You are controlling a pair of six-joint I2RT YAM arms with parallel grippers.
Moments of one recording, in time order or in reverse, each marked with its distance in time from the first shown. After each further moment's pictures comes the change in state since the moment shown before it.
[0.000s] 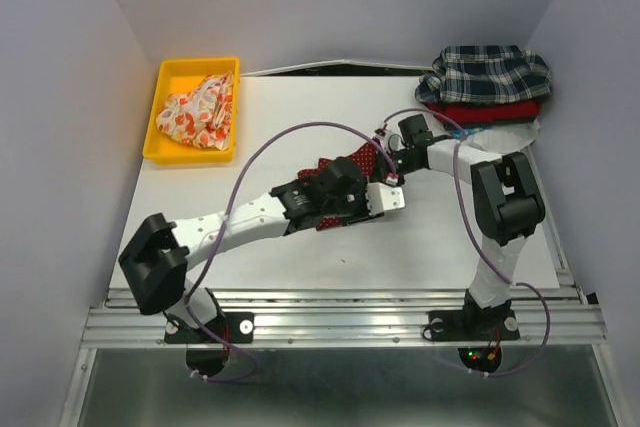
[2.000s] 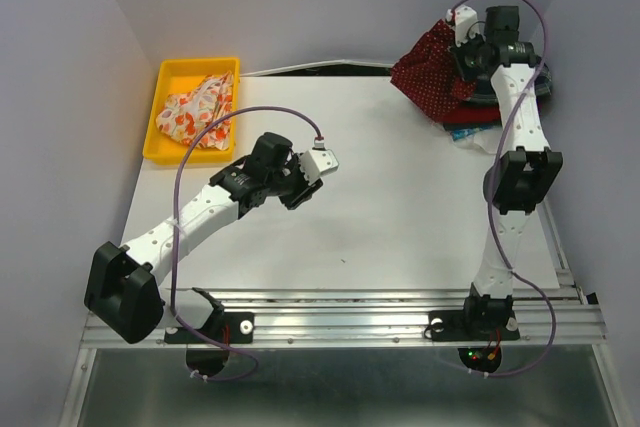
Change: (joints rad) left arm 0.397 -0.270 -0.107 -0.237 0.148 -0.077; right arm -0.329 0.298 1.259 -0.545 0.508 -0.777
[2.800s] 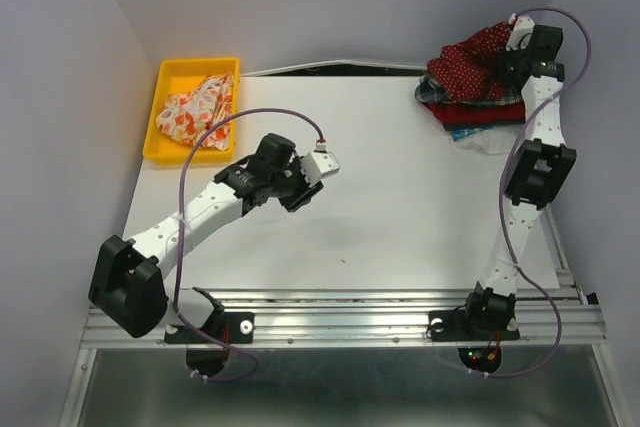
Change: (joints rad) left arm 0.000 0.033 0.006 -0.031 -0.007 0.000; right arm -0.236 0.188 0.034 0.278 0.010 0.261
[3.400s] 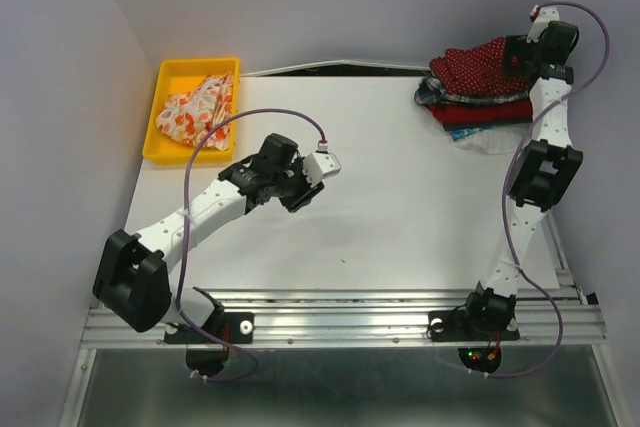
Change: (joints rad) left arm 0.000 0.036 0.006 -0.002 -0.006 0.000; right arm -0.048 0.003 -0.020 0.194 0.150 0.015
